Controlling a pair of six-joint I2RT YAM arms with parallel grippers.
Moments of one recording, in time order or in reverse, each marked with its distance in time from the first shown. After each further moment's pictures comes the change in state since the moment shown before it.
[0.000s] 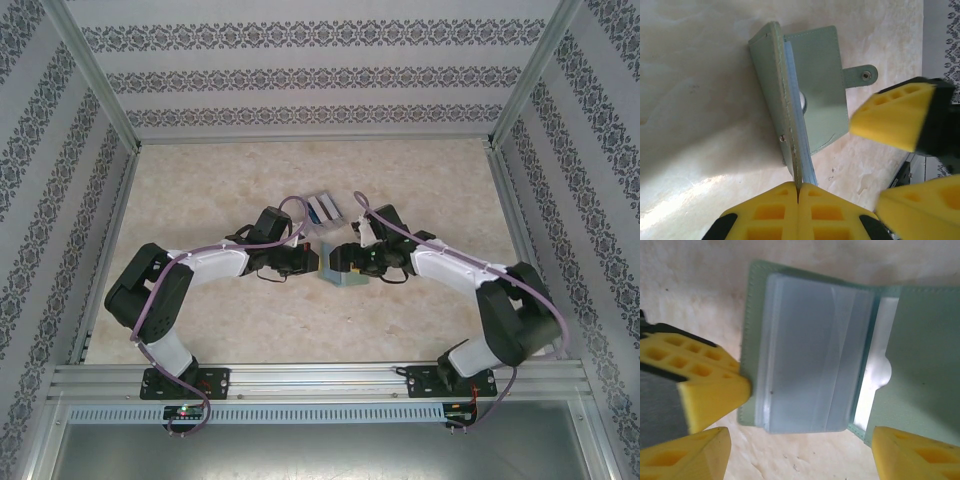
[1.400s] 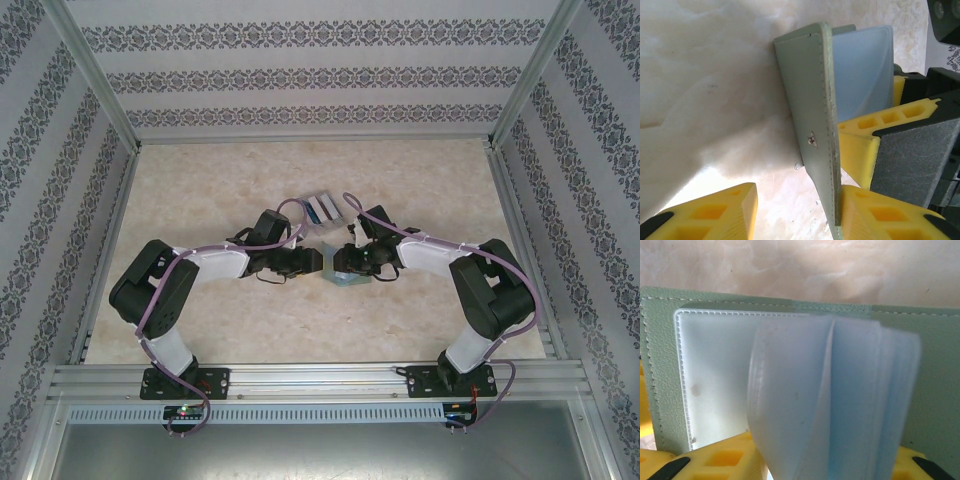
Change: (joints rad) left arm 0.013 0.038 -0.032 0.068 0.011 -0.031; right arm -0.002 0.155 0.040 0.045 0.069 0.002
